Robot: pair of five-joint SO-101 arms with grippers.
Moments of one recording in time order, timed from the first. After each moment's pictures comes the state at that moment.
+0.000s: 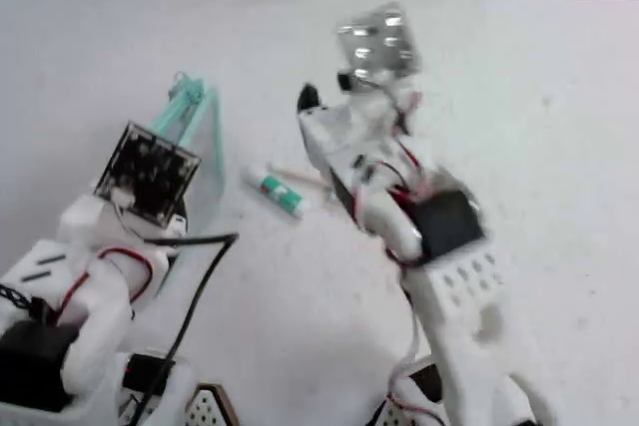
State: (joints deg) left arm 4.2 -66.3 28.0 85.5 -20.8; right arm -28.5 -38.9 13.9 53.5 0.1
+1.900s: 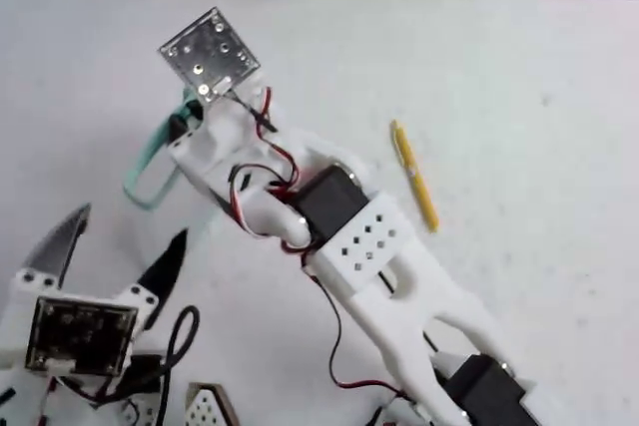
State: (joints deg) left arm -11.3 -91.3 29.5 87.6 -24.0; right arm -47.5 -15.1 0.1 54.5 2.9
